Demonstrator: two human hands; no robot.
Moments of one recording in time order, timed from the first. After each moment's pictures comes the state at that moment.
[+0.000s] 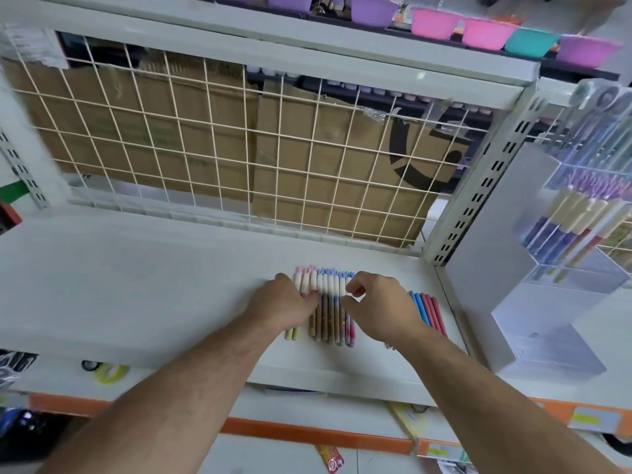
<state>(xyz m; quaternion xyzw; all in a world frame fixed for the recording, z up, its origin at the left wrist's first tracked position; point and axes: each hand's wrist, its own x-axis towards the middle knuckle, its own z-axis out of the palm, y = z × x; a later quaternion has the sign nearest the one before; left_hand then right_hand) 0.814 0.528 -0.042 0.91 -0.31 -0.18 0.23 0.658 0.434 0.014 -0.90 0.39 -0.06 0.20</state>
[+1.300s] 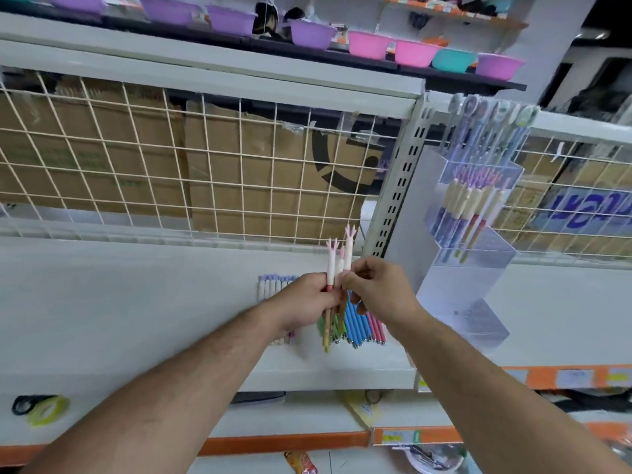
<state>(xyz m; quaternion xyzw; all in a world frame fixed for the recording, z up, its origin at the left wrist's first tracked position) 0.701 0.488 0.037 0.64 -0.46 -0.43 0.44 0.572 0.405 0.055 -0.74 0.40 -0.26 0.47</state>
